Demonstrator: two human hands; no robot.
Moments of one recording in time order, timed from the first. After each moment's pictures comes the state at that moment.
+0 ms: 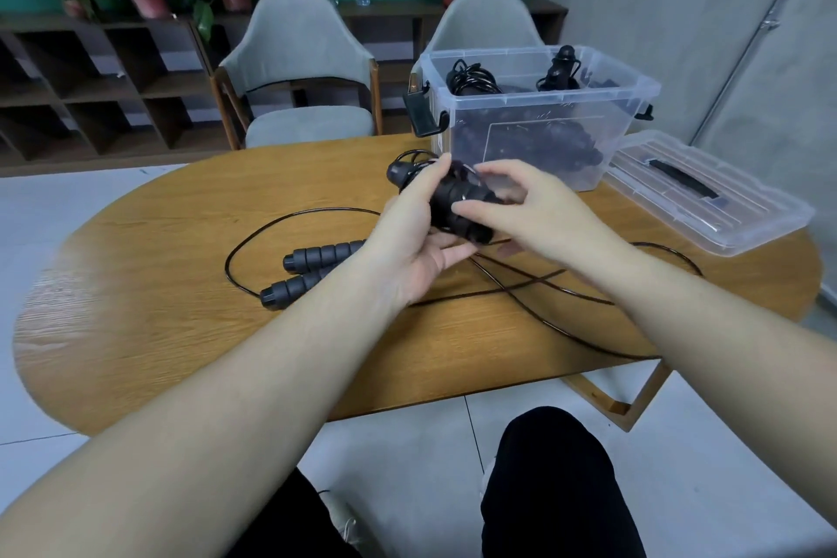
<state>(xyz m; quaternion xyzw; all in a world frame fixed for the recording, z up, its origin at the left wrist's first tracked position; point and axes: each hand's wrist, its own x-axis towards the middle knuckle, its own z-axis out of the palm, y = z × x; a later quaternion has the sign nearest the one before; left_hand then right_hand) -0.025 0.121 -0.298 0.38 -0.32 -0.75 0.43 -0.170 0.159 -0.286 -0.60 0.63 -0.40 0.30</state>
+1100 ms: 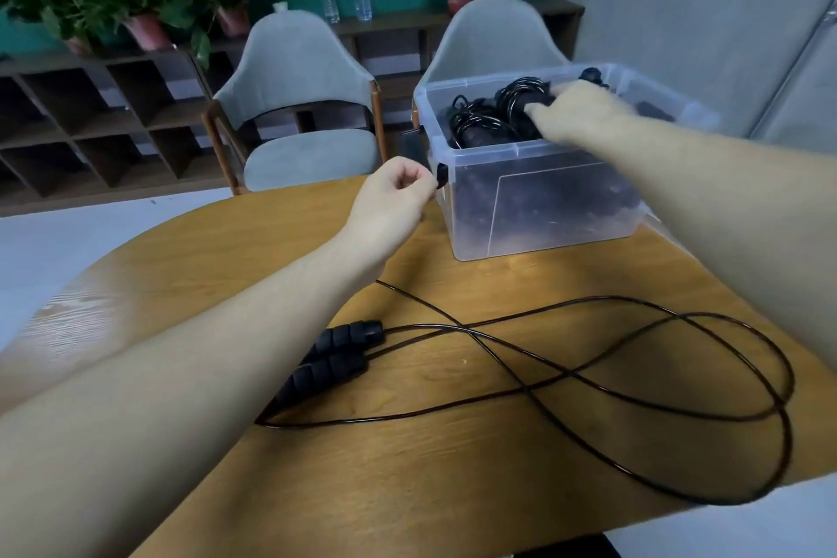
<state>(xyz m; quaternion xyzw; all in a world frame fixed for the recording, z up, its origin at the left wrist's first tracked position) -0.046 -0.021 -0.289 0.49 -0.66 -0.40 0.41 -0.286 -0.073 -0.238 -0.53 0.83 -0.17 0.06</state>
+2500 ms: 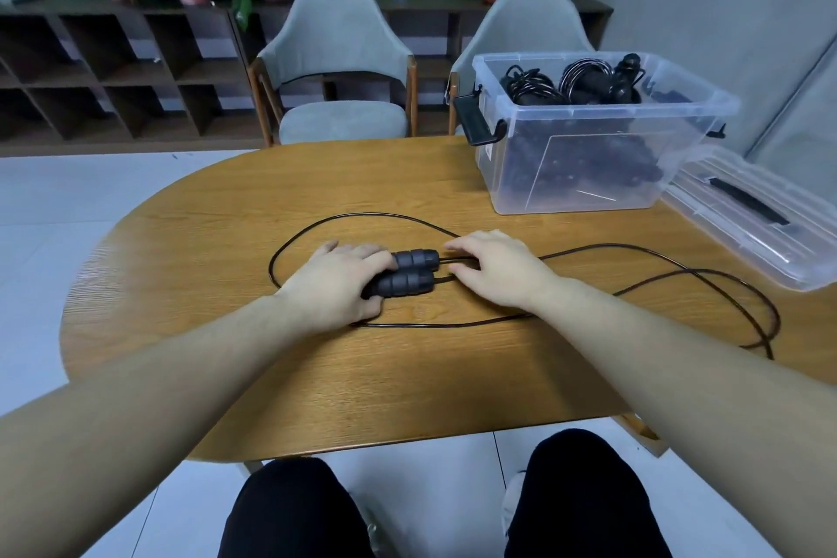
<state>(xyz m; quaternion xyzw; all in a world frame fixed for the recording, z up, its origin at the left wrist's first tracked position) 0.132 0.043 -0.387 0.43 -0.90 -0.04 0.02 -0.128 0.063 -0.386 -0.77 0.62 -0.09 0.12</state>
